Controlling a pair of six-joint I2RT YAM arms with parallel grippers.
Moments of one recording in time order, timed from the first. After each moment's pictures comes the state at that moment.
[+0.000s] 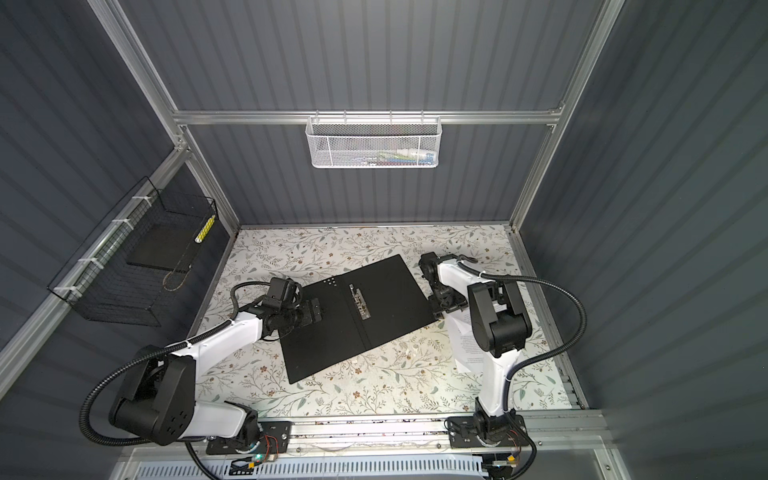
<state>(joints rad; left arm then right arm) -0.35 1.41 0.74 -0.34 0.09 -0.59 0.30 1.96 1.34 -1.02 0.34 0.08</state>
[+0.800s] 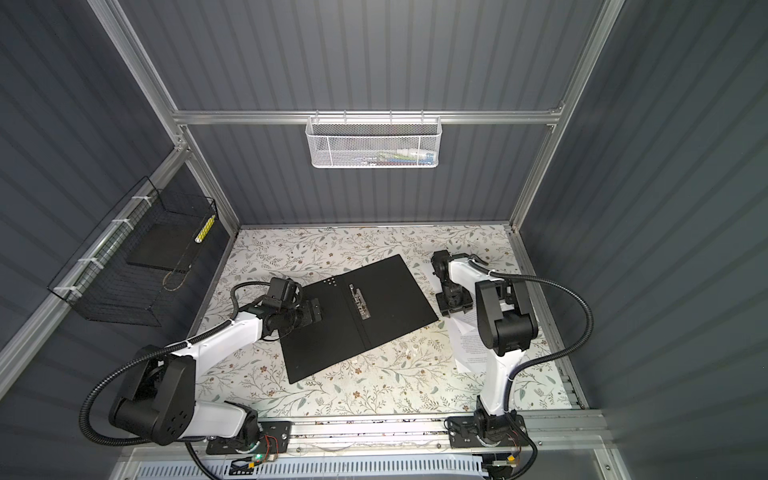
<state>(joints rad) -0.35 1.41 0.74 -0.34 0.09 -0.59 0.22 1.95 1.32 -0.99 0.25 0.07</state>
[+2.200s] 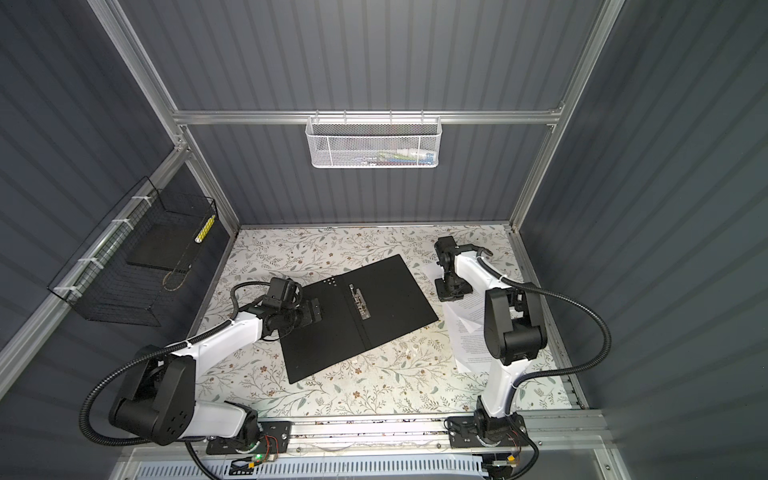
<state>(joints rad) -0.35 1.41 0.74 -0.34 0.09 -0.59 0.21 1.87 1.41 -0.99 0.18 0.07</state>
